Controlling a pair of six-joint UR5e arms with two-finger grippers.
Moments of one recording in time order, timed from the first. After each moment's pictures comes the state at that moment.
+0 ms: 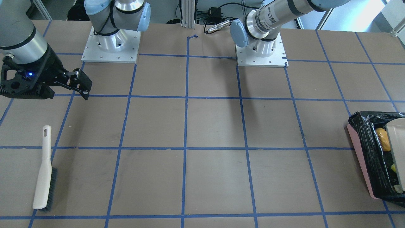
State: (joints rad) left arm -0.98 -2.20 -0.89 -1.30 2.01 -0.75; right arm 1.45 -1.51 1.57 -1.59 -1.56 -0.10
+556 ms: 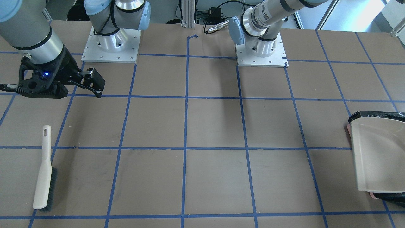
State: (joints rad) left arm -1.10 -2.17 -0.90 -1.51 1.91 -0.87; right arm 1.50 -1.51 1.57 -1.58 -1.55 -0.02
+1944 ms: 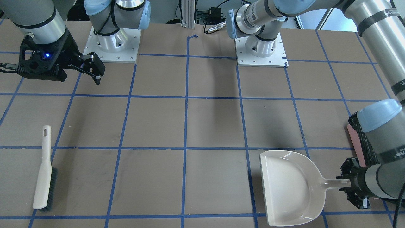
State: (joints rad) left arm -1.32 -2.29 -1.05 -1.52 1.76 -1.37; right arm 1.51 -1.56 1.57 -1.51 -1.60 -0.01
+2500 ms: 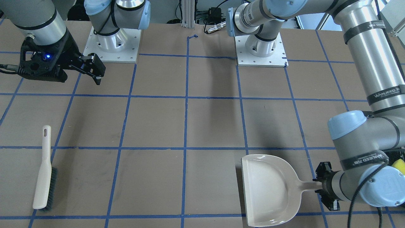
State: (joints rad) left arm -1.39 -2.30 -1.14 -1.44 1.76 -1.43; right arm 1.51 -1.56 1.57 -1.51 -1.60 -0.01
